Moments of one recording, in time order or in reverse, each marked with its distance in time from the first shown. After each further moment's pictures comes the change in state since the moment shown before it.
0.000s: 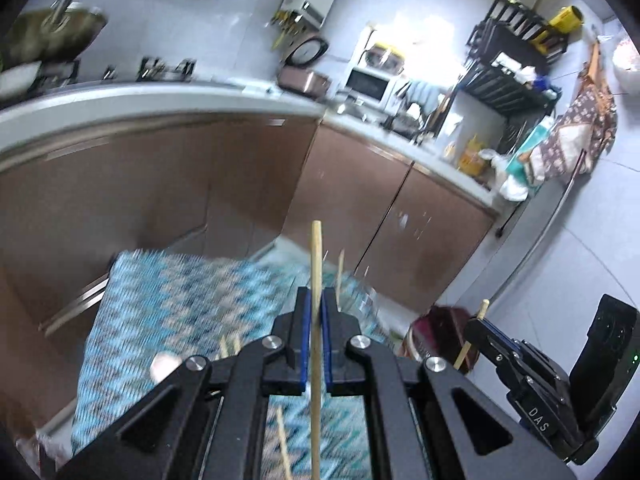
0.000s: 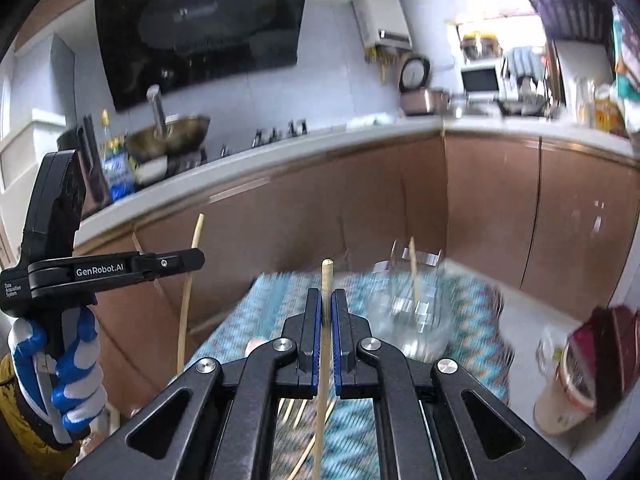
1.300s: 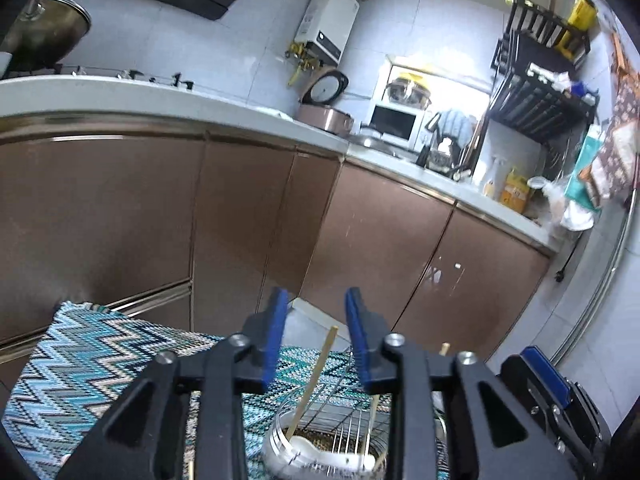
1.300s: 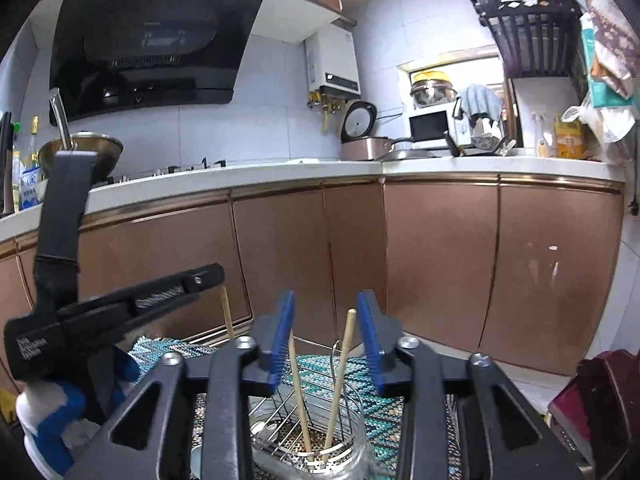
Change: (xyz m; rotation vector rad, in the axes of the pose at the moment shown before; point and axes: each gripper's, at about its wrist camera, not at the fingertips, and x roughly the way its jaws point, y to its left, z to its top) left arm 0.195 0.005 -0.007 -0.004 -0.220 0.110; right arm 0.130 -0.093 -0.014 -0.033 -0.213 -0.229
